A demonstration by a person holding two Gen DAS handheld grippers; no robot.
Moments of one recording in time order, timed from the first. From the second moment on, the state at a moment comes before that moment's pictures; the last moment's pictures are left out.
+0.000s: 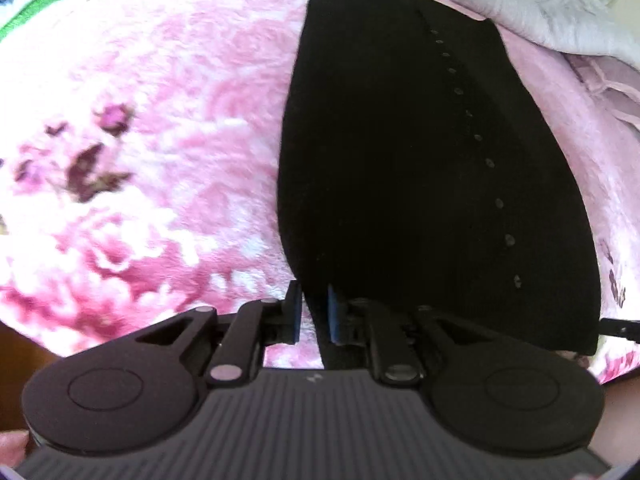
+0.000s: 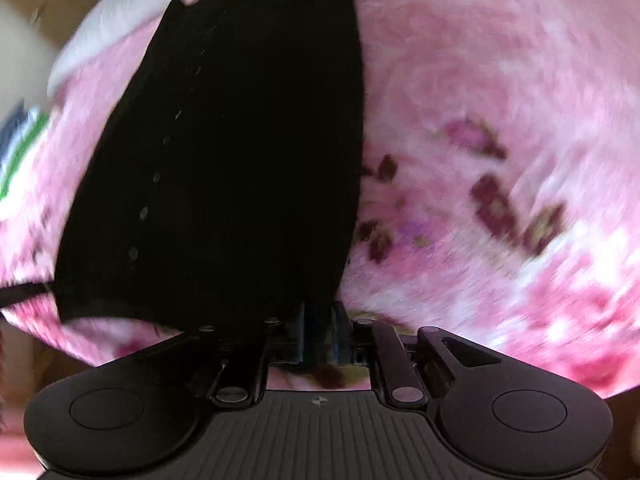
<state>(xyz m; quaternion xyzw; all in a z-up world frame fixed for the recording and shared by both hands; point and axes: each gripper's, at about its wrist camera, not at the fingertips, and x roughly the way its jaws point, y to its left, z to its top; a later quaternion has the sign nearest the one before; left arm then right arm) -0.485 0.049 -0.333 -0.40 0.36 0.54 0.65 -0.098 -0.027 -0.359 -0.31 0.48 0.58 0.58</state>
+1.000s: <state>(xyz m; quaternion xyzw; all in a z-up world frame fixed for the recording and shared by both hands) -0.356 -0.049 -0.151 -0.38 0.40 0.56 0.62 -0.150 -0.055 -0.187 -0.36 0.43 0.61 0.55</state>
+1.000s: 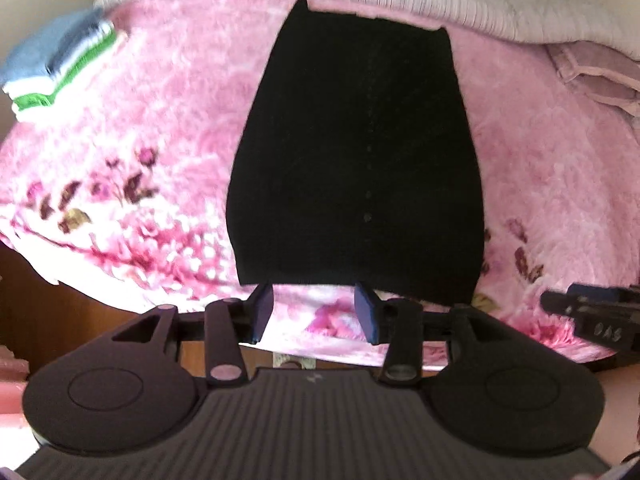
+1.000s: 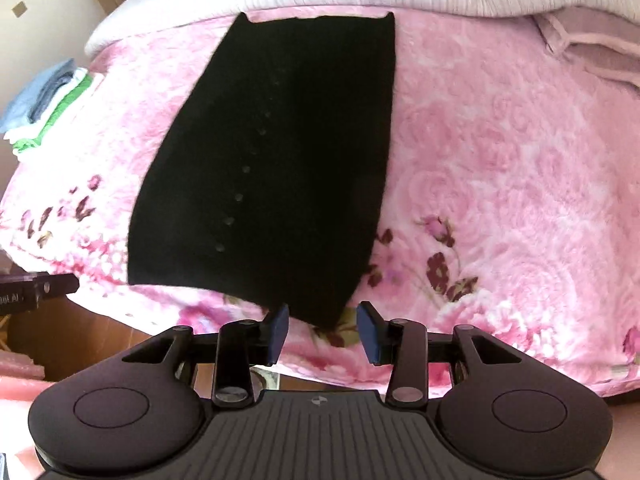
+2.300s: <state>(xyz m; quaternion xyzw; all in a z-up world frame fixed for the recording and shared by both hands) -0.341 -0.096 -0.117 -0.35 0.40 0.58 0.62 -0.179 -0.096 -0.137 -0.37 0.39 0.64 0.56</state>
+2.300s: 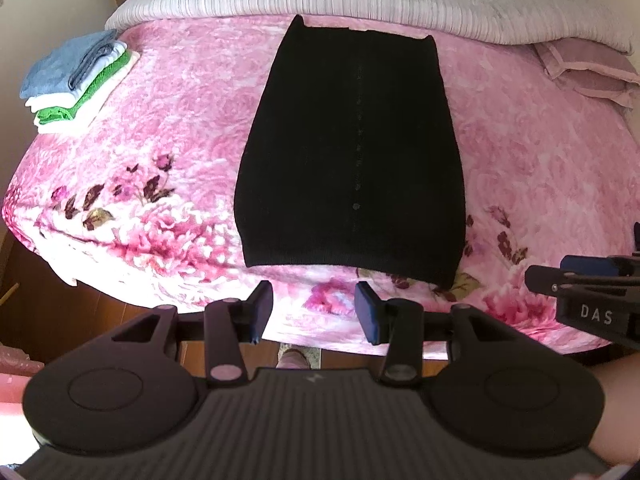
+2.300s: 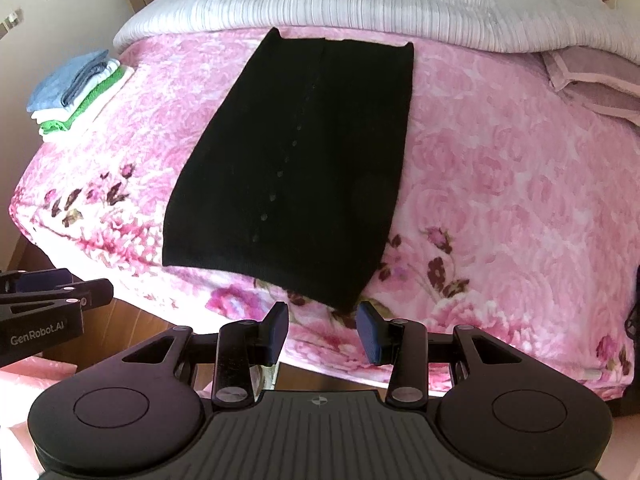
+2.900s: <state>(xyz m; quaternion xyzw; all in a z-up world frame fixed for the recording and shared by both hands) -0.334 -0.074 -0.117 -0.33 0.41 0.56 0.63 -0.170 -0.080 -0.136 -0.35 0.40 0.63 0.56</state>
